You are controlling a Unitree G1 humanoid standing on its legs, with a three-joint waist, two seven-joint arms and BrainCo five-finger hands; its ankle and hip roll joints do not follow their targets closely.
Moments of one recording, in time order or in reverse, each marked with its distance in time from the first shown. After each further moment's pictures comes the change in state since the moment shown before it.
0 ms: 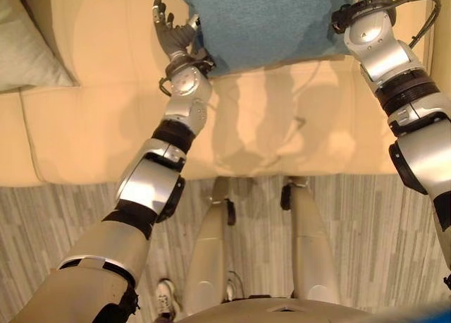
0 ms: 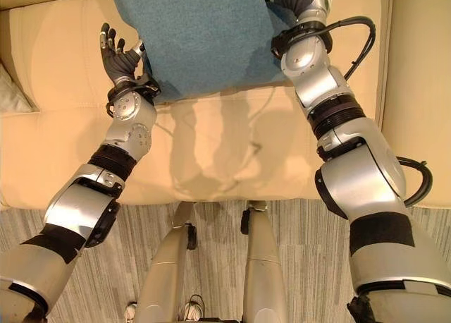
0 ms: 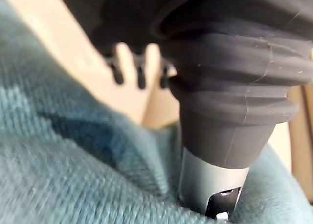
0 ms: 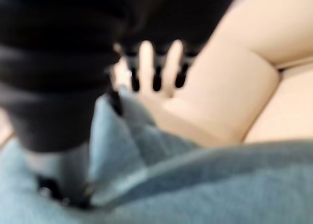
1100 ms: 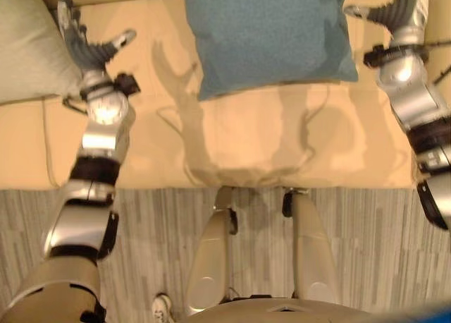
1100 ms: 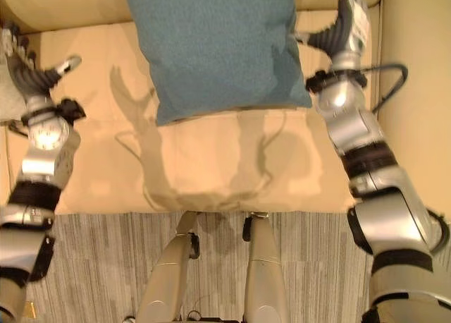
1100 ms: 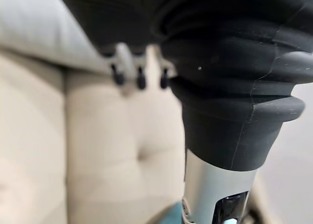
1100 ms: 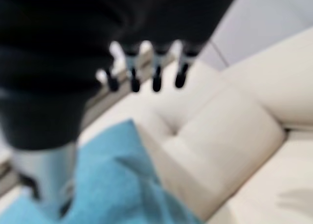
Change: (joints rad) left arm 0.500 0.340 0.208 -0.385 0.355 0.083 -0.015; right arm 0.472 -0.208 -0.243 -0.402 -0.274 0.075 0.048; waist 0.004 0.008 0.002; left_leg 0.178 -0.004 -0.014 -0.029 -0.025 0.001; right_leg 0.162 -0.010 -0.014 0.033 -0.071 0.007
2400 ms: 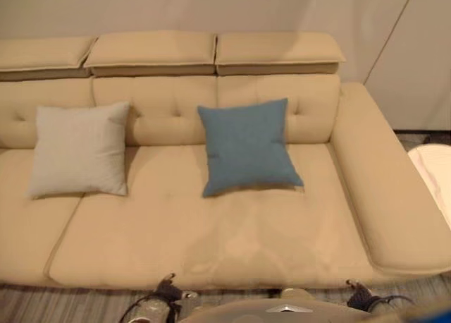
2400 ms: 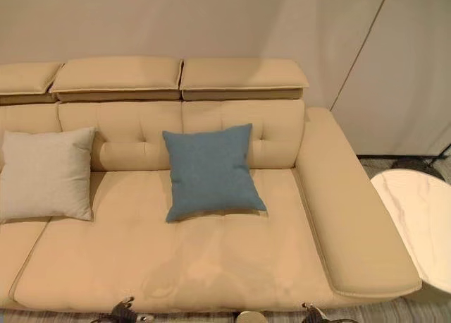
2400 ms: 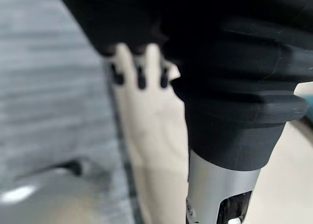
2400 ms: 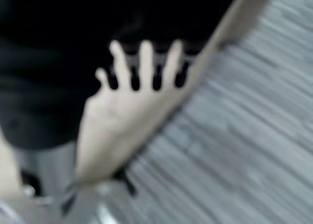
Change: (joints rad) left arm 0.623 -0.461 -0.074 0.754 0.459 0.184 -0.462; right arm 1.025 0.364 -0.010 0.668 -0.156 -0.022 0.414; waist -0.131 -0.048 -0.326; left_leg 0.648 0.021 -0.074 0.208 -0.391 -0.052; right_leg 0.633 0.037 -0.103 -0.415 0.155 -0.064
